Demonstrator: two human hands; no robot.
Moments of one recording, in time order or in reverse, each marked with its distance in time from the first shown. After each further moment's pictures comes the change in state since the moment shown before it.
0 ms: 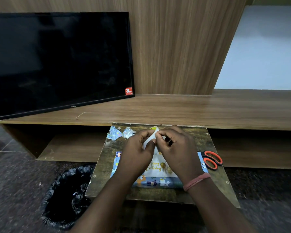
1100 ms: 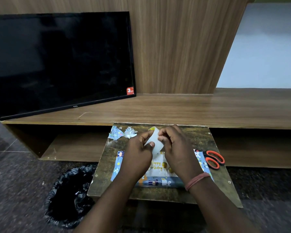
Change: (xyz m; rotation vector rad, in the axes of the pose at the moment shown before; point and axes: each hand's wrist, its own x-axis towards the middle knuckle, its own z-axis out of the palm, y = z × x) left_hand 0.001 -0.007 0.006 -0.108 0.014 -0.118; right_hand -0.001 0.006 0.007 0.070 -0.143 0.095
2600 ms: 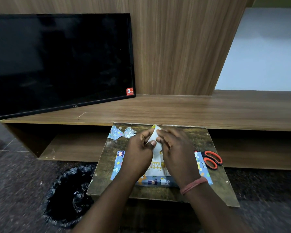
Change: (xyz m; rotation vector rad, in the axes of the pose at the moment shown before) left_hand -0.001 0.003 0.001 -0.068 0.000 -0.023; right_hand -0.012 -0.005 0.002 -0.195 0.138 -0.145
